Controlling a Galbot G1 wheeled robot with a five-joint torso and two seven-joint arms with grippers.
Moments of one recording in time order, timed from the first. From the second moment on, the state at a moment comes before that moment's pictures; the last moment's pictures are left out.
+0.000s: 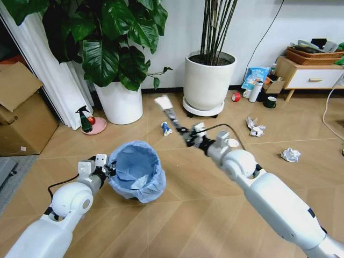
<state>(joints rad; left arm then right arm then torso) 1.14 -0.90 -0.35 -1.97 -0.78 0.69 -0.29 -0.66 0.99 -0.16 1.86 0.72 -0.30 -0.11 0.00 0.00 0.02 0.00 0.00</state>
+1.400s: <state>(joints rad) 1.15 -0.91 -0.38 -1.98 -0.81 0.69 -0.29 -0.60 1.08 -0.32 1.83 0.72 -0.33 0.06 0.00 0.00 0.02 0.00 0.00</state>
